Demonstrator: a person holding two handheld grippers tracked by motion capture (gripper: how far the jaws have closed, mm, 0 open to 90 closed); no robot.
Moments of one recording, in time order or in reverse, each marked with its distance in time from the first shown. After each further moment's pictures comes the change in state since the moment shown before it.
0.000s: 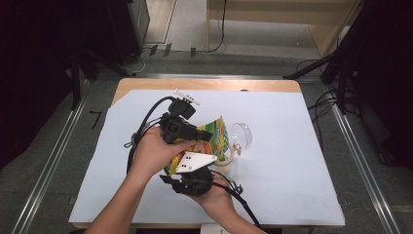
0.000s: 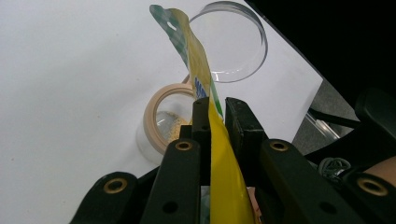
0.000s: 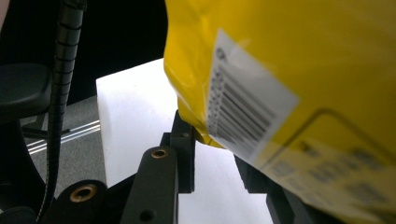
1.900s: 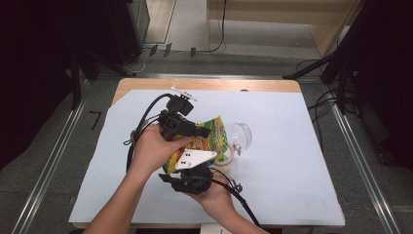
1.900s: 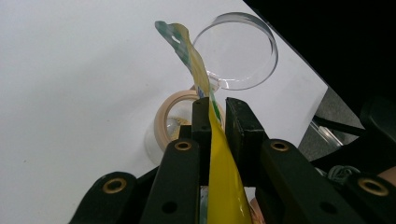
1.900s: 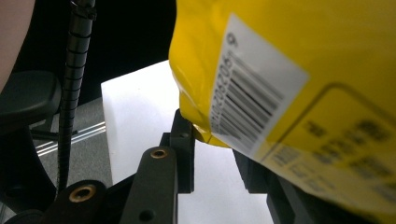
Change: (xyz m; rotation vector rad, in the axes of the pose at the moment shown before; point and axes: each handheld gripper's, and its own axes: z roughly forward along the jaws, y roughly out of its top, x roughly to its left) left arm 0.007 0.003 -0.001 -0.019 0.007 -0.019; right arm -0.003 0.006 0.000 0.010 0.021 0.028
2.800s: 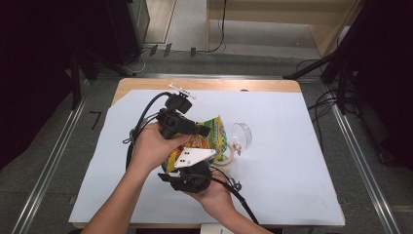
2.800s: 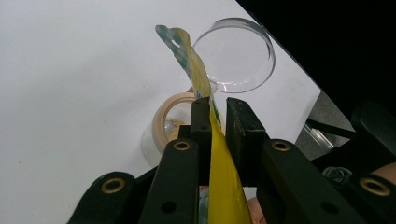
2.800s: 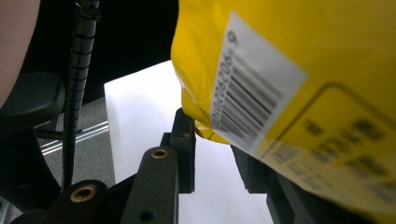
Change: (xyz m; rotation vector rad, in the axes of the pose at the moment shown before) left arm 0.005 0.002 -0.002 -0.006 -0.021 -0.020; right arm -0.001 0.003 0.001 0.010 0.017 0.012
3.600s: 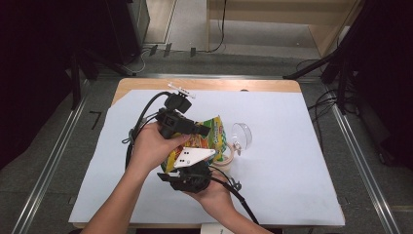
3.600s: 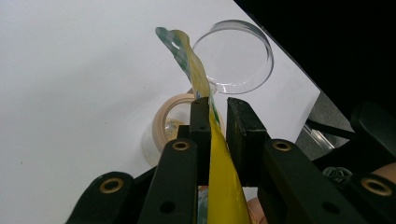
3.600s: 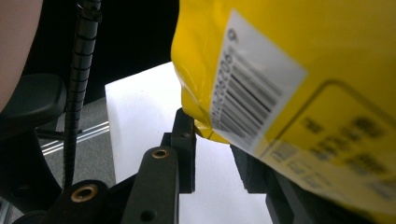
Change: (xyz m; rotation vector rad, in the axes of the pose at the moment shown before) left arm -0.001 0.000 -0.002 -0.004 0.002 0.004; right arm 0.000 0.002 0.000 -0.001 0.001 -0.009
